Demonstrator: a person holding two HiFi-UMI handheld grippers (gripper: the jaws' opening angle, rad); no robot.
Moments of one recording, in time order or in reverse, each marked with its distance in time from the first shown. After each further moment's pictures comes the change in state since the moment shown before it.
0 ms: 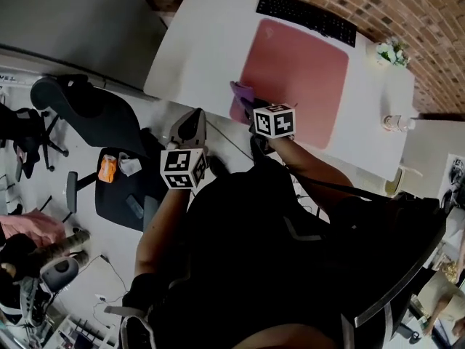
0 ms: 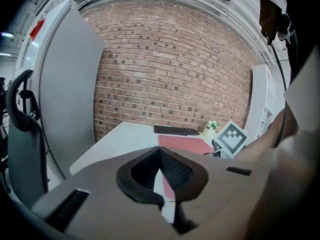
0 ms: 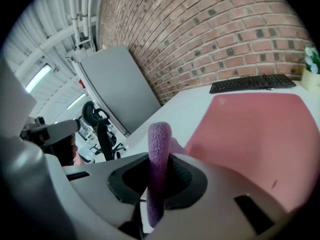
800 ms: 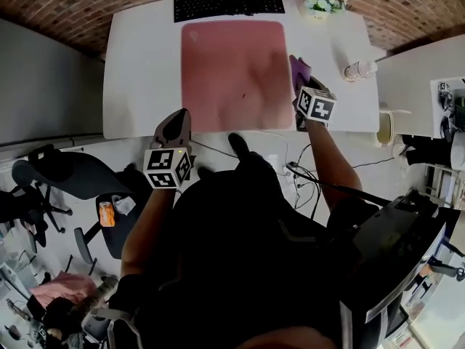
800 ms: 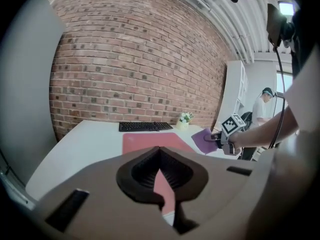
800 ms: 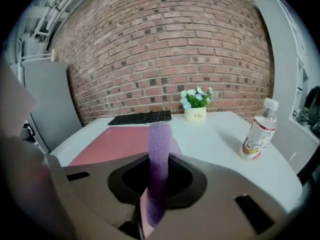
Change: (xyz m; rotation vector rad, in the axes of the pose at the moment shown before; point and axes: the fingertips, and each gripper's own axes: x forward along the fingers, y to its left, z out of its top) left arm 0.077 -0.110 0.007 0.131 0.093 -0.300; right arm -0.267 -0.276 -0.007 0.162 -0.298 -0.746
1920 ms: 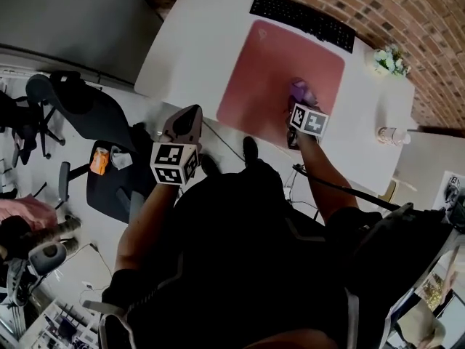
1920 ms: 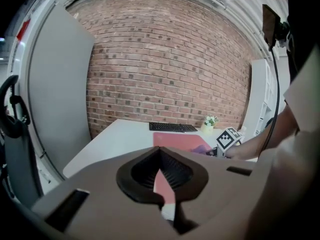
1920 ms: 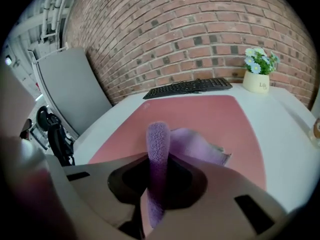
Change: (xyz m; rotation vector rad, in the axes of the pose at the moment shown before) left arm -0.065 0.048 -0.010 -0.105 -0.029 0.290; right arm 0.080 0.153 -0.064 -0.078 0.261 0.325
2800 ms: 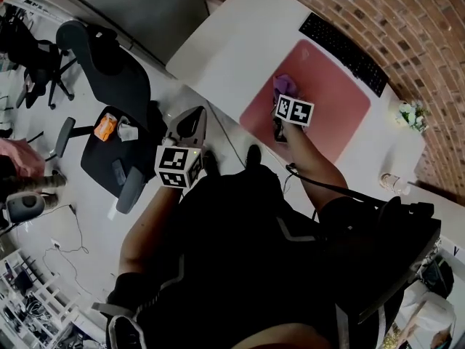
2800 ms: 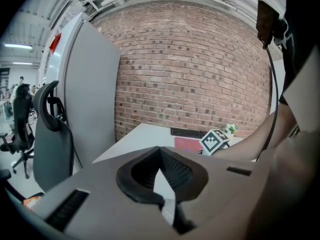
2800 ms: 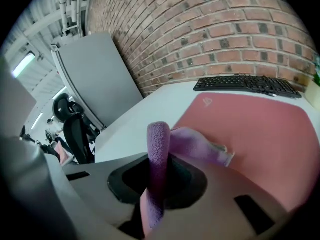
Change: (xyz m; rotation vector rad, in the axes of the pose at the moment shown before) left arm -0.054 0.047 -0.004 -0.098 -0.074 0.238; right arm 0.083 0.158 0.026 -0.177 0.102 0.263
